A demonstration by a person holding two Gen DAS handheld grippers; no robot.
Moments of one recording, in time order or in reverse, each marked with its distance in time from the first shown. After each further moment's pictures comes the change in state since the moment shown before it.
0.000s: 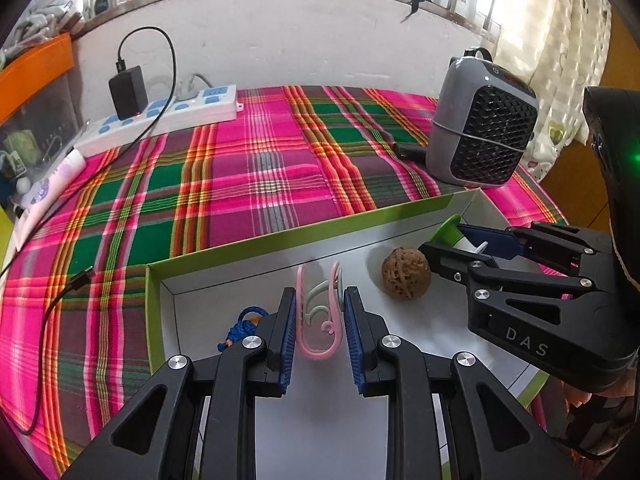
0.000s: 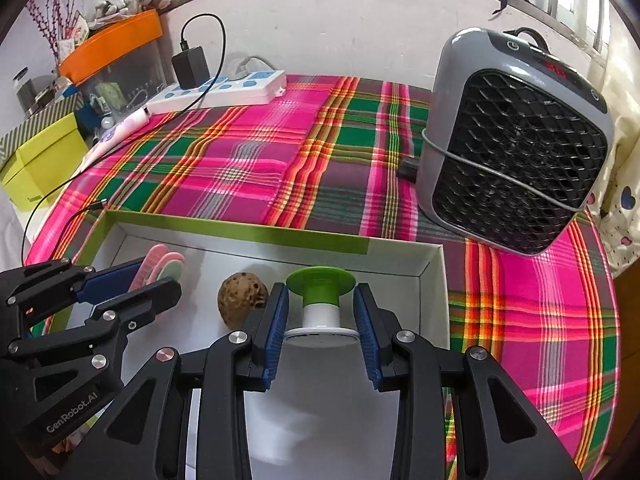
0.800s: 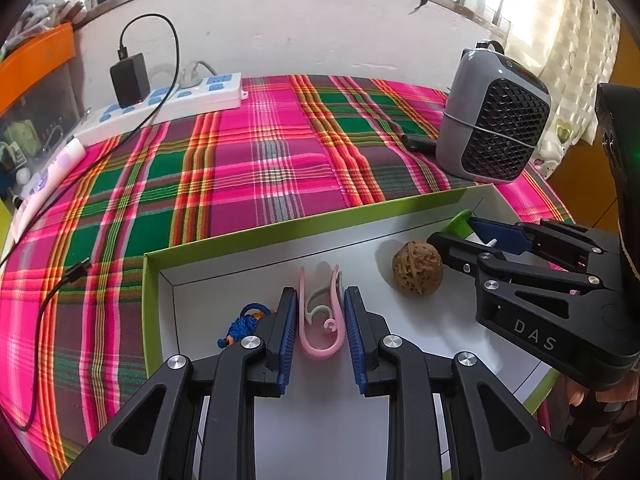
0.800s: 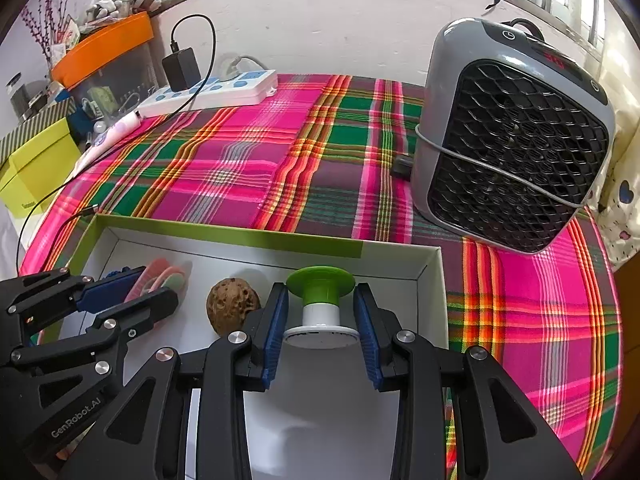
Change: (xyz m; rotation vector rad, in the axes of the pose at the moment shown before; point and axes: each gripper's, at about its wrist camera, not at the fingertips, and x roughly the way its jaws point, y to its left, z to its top) left arm 0.008 0.005 0.000 -0.019 0.029 0.009; right arm 0.005 -0.003 0.003 0.022 -0.005 -0.017
